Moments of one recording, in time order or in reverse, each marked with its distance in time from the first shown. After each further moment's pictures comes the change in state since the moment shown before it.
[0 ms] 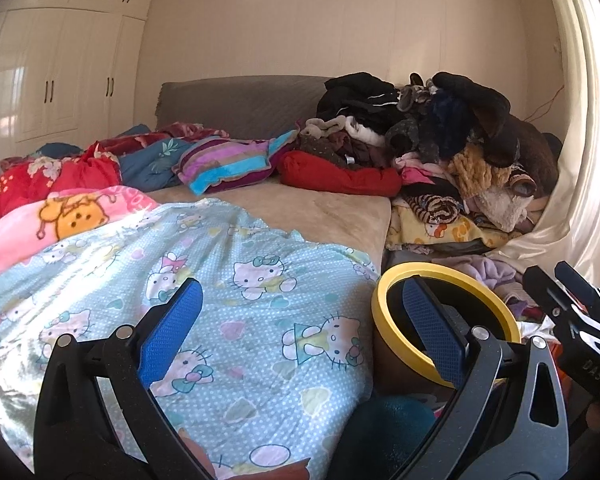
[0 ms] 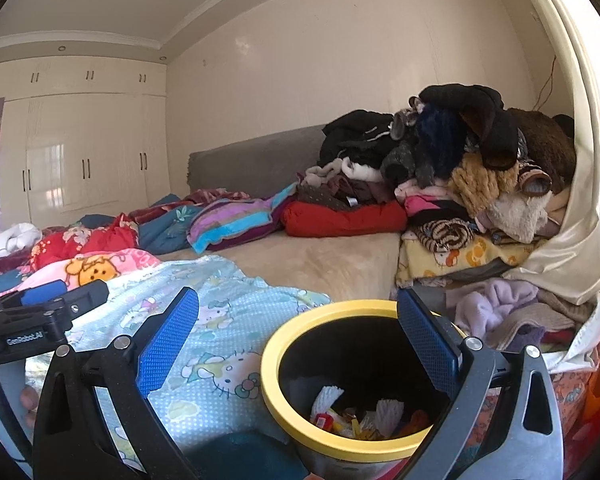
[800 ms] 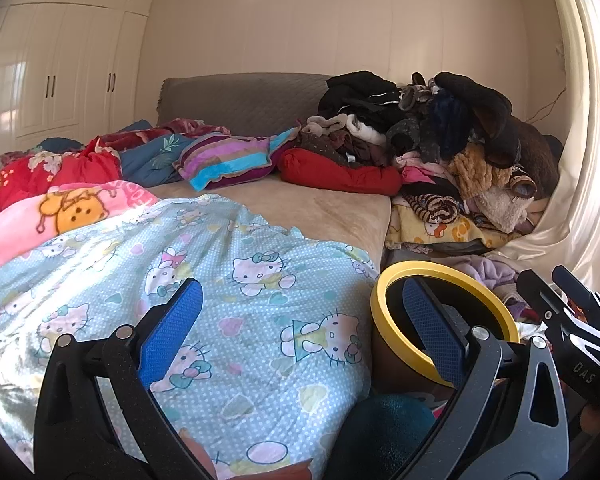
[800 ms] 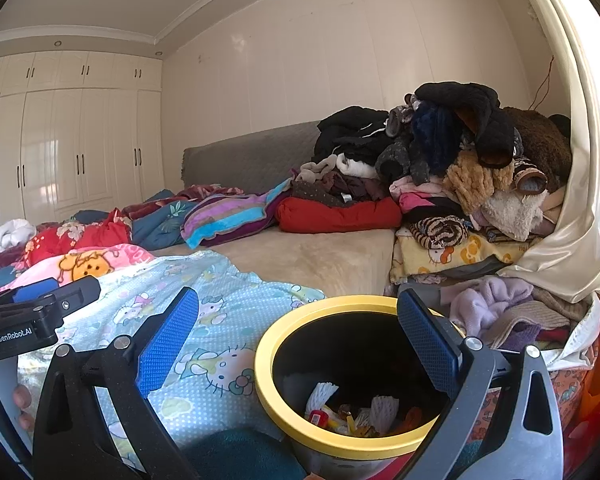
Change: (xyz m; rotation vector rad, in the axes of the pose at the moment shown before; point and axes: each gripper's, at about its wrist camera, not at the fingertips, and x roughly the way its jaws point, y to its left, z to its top) left arm 0.000 0.000 -0.002 -0.007 0.007 -0.002; right arm 0.004 0.000 -0.005 -0.004 0.011 -0.017
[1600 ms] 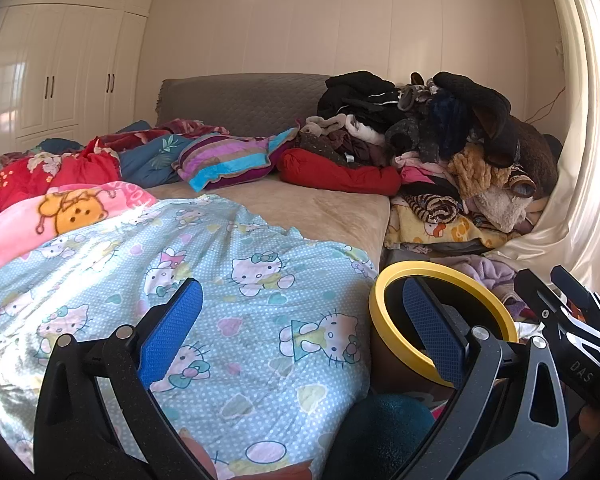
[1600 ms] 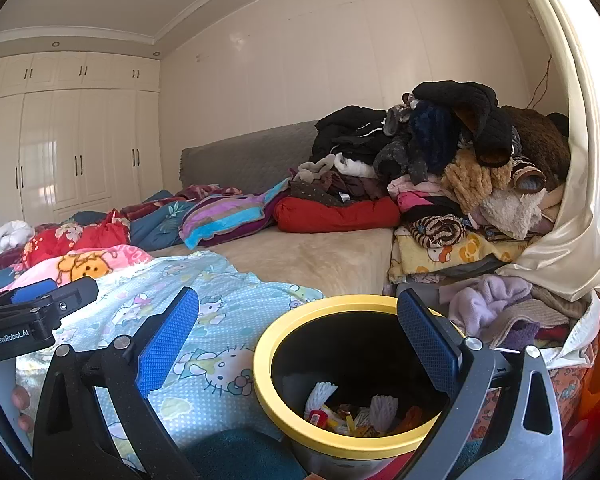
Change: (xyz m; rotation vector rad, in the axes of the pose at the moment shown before) left arm 0.000 -0.001 0.000 0.000 0.000 0.000; right arm 0.001 0.001 0.000 0.001 0.001 -0.006
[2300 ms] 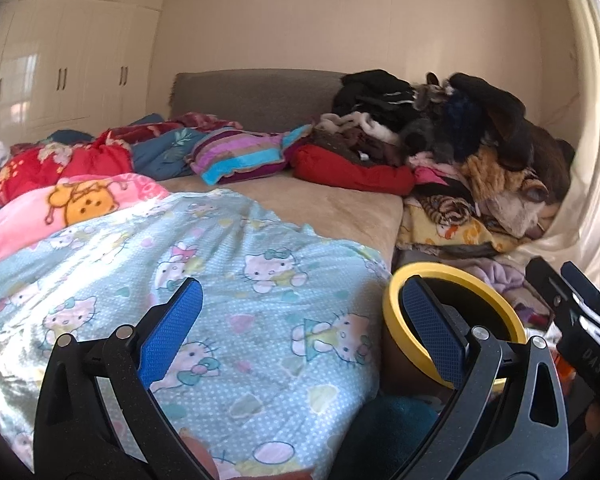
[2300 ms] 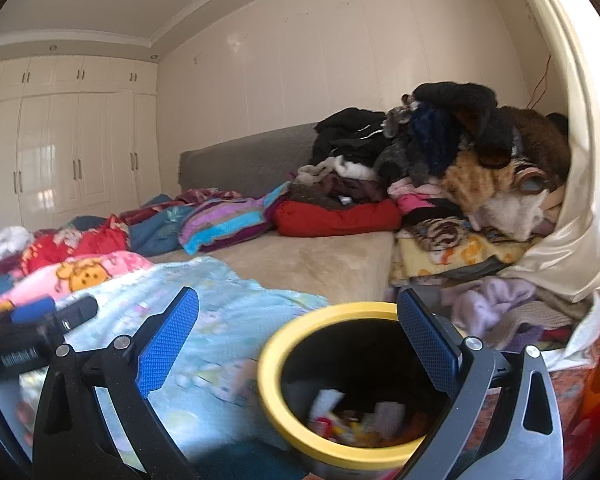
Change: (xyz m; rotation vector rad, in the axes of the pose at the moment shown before) left arm 0.003 0.010 -0.001 -0.057 0.015 0.050; right arm 0.009 0.010 0.011 0.020 -0.008 0.019
